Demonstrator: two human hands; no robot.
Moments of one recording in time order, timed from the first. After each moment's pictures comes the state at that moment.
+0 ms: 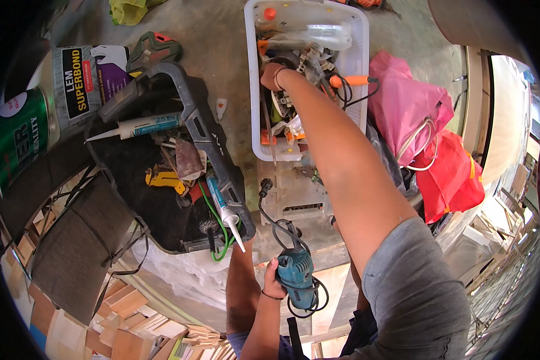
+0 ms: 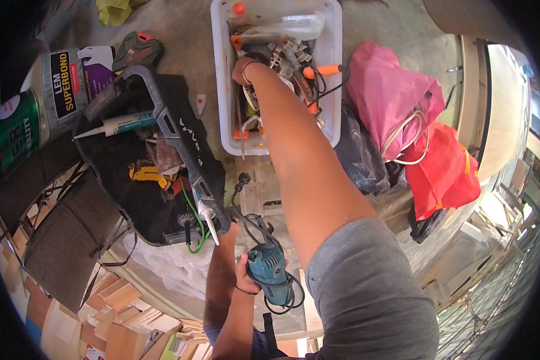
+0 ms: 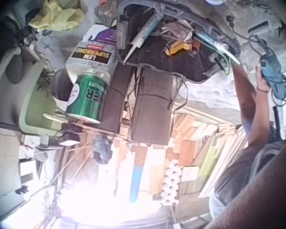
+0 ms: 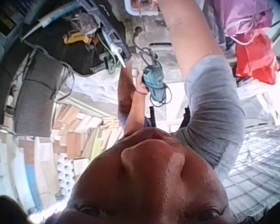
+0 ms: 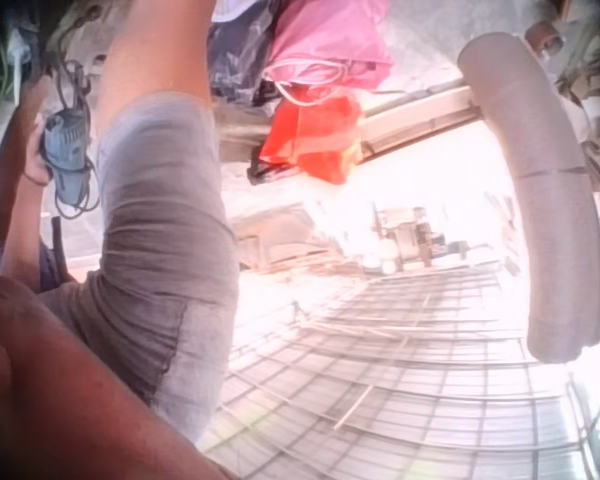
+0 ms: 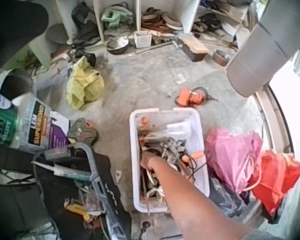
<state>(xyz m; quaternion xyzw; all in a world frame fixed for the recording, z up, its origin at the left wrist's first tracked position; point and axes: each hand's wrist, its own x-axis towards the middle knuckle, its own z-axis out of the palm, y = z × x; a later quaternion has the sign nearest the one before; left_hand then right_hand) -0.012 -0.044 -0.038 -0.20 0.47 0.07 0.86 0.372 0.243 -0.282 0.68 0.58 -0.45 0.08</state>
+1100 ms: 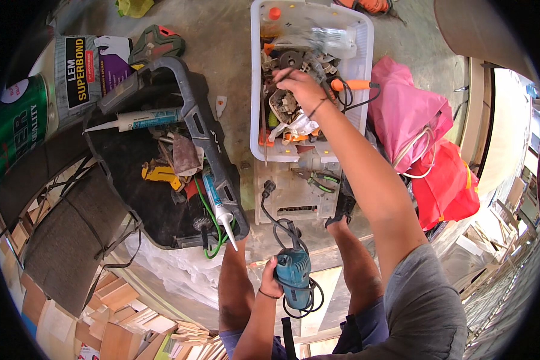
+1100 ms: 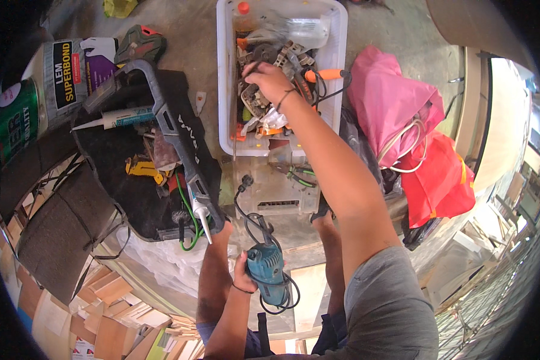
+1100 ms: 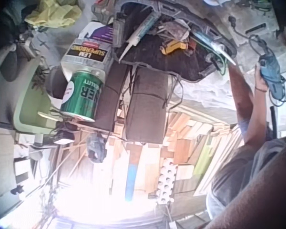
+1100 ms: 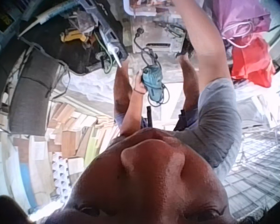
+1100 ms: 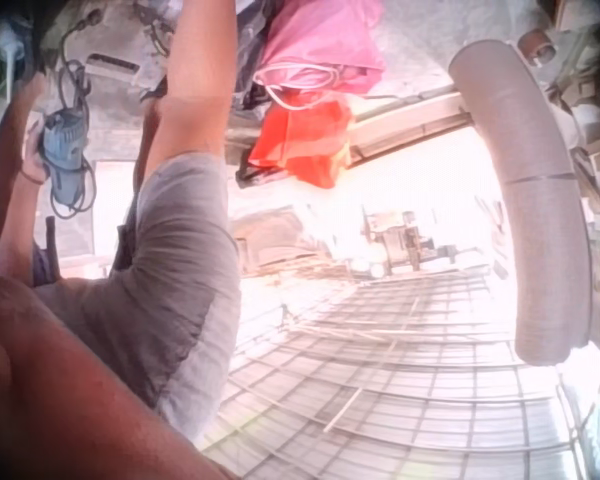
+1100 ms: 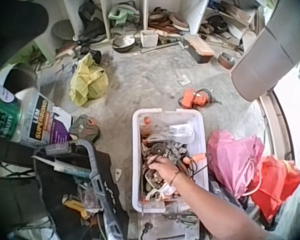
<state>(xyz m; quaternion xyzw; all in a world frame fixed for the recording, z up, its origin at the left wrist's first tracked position) 0.001 -0.054 -0.041 -0.20 0.51 0.05 0.83 0.365 0.166 -0.202 0.64 0.16 -0.55 -0.51</state>
